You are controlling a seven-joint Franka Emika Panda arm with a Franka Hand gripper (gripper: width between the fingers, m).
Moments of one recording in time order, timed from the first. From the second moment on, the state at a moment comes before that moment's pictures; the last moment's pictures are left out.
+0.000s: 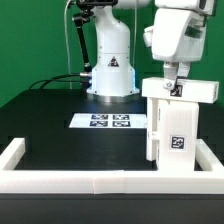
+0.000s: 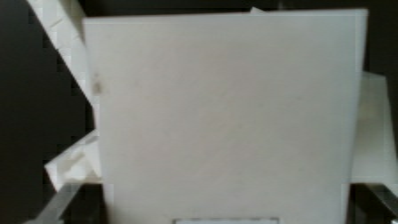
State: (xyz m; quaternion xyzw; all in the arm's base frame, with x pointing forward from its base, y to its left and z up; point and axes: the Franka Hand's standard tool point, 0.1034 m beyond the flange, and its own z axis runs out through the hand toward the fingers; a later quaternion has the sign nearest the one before) arm 0.578 0.092 0.154 0.88 0.46 0.01 0.07
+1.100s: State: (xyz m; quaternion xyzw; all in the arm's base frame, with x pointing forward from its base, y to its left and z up) arm 0.576 0.105 0.154 0.99 0.13 0.03 0.05
